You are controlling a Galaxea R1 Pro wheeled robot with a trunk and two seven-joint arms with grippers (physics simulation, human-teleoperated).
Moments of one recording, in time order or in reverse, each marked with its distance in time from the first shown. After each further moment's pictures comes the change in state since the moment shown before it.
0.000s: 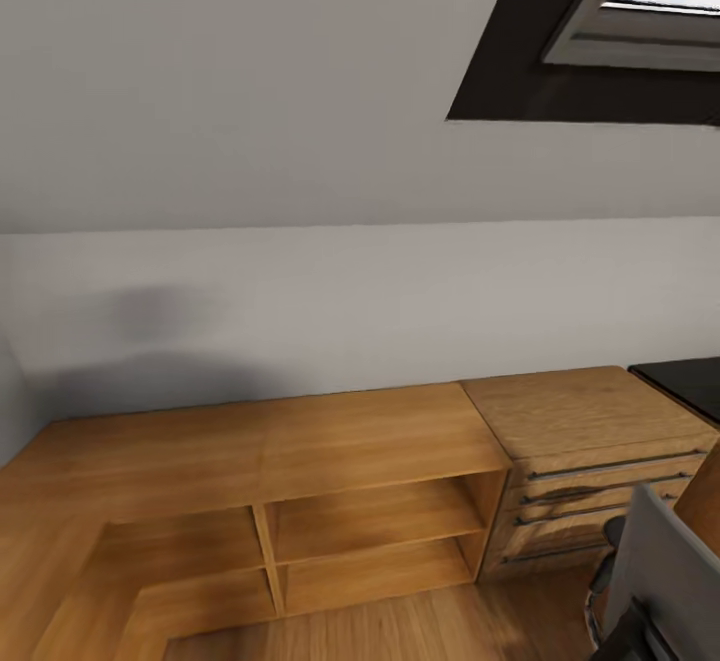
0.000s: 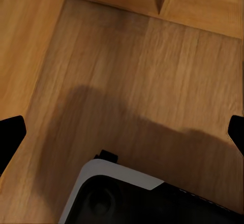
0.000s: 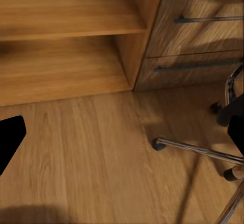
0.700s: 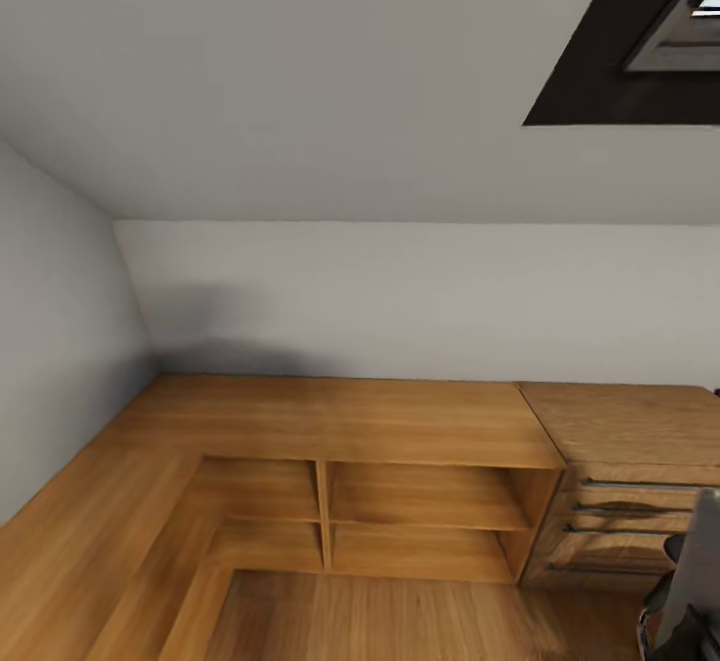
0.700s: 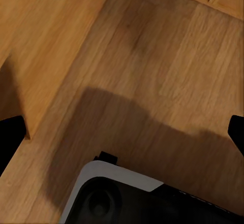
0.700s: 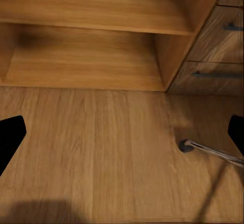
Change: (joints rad) left arm 0.000 0.000 0.000 0.000 0.000 0.000 0.000; right arm 0.000 0.000 0.001 0.000 0.000 0.000 0.000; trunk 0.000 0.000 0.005
